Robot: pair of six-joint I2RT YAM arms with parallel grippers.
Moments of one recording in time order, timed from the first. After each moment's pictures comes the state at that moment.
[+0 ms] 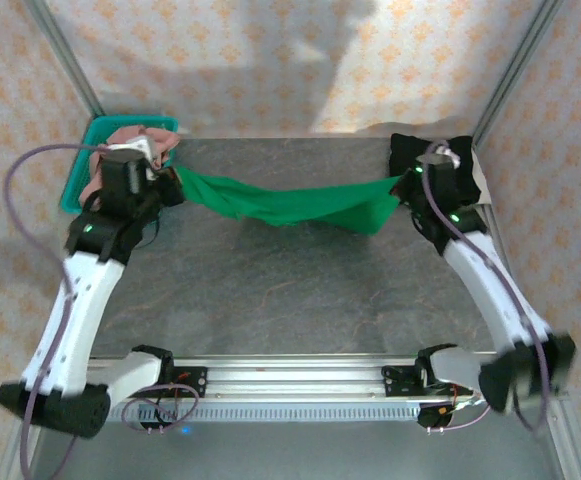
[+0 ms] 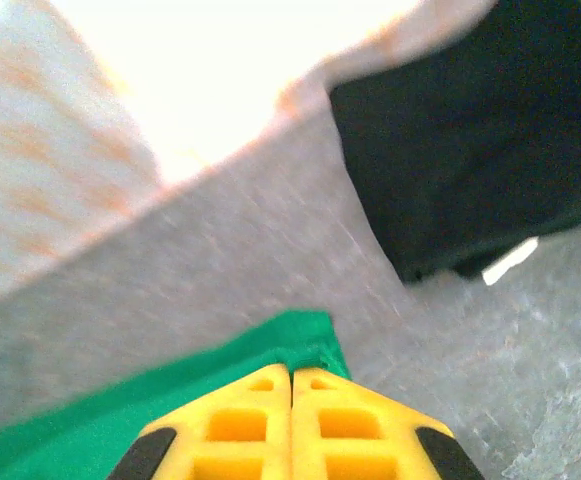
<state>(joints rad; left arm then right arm) -0.14 1.04 1.36 -0.79 -0.11 -0.44 0.22 1.13 1.13 -0.50 0.20 0.62</state>
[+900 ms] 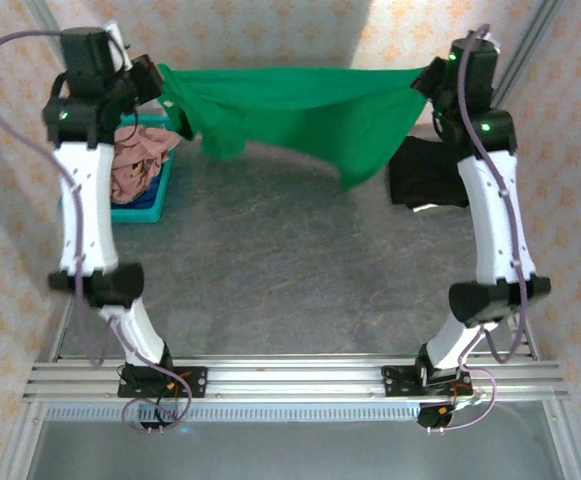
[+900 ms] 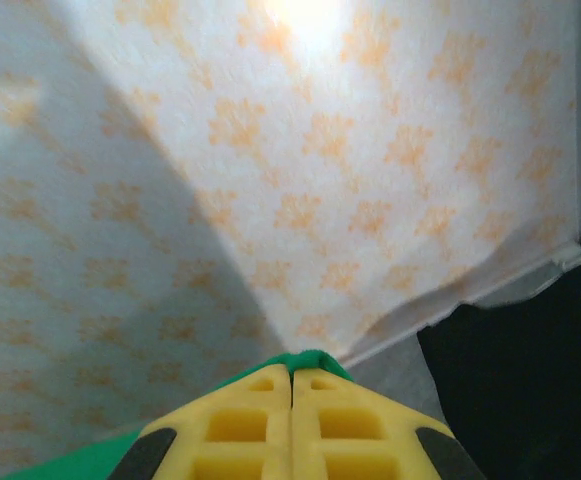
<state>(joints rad) 0.07 1.73 2.41 -1.04 0.15 -0.41 0.16 1.65 2.17 -0.78 0.24 0.56</state>
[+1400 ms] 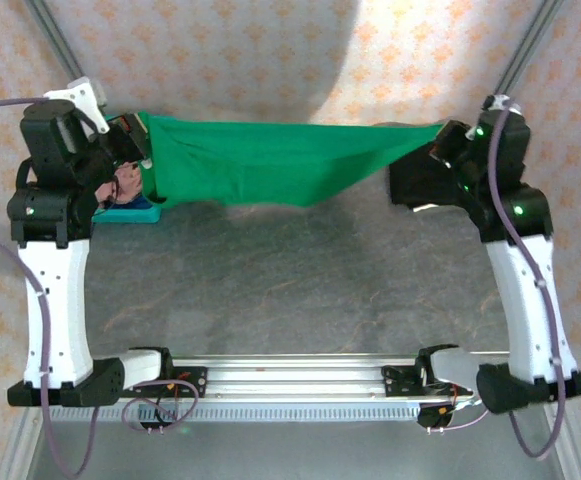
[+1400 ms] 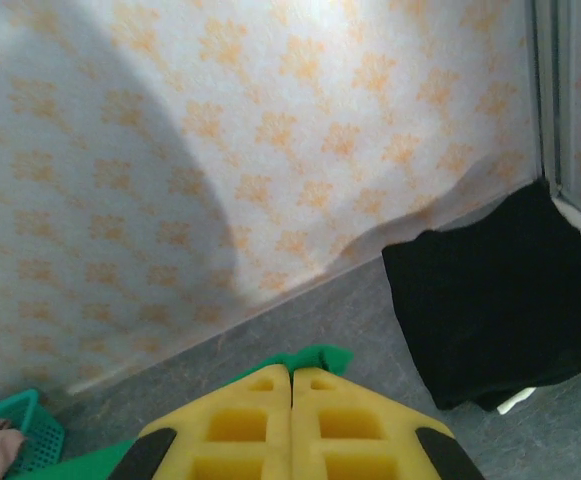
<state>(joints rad) 0.07 1.21 1.86 -0.93 0.13 -0.40 0.16 1.15 1.67 -0.78 0.18 0.53</state>
